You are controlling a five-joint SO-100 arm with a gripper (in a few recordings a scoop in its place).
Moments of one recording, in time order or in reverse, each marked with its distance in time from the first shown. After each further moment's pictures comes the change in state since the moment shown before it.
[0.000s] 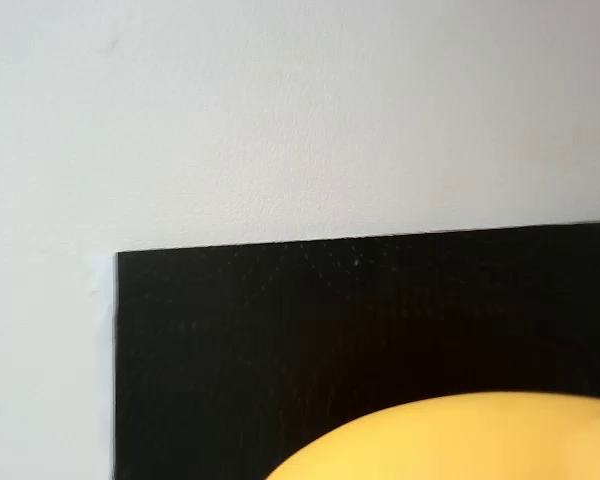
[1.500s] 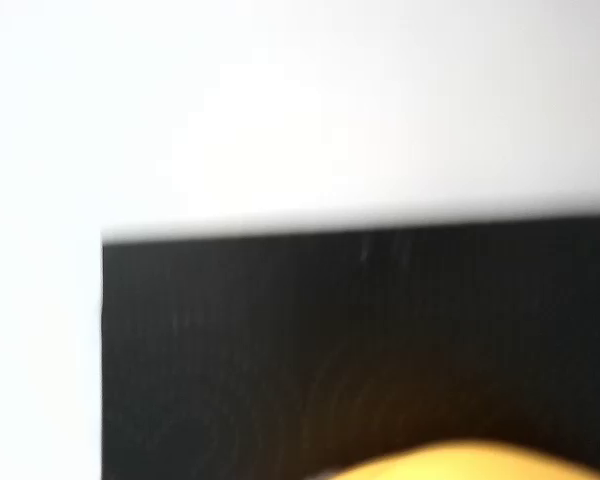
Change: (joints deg) arm -0.5 -1.5 0.0 -0.9 -0.1
